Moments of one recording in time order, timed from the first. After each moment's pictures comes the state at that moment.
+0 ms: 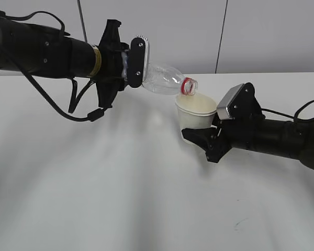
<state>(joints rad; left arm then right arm) -0.46 1.98 -1.37 1.54 -0.01 -0.07 0.11 2.06 -0.85 -0.88 -0.93 0.21</state>
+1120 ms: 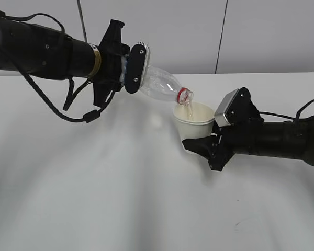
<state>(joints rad) -0.46 1.98 -1.37 1.66 0.00 -0.07 0.11 2.04 -0.85 -1.00 -0.85 0.27</state>
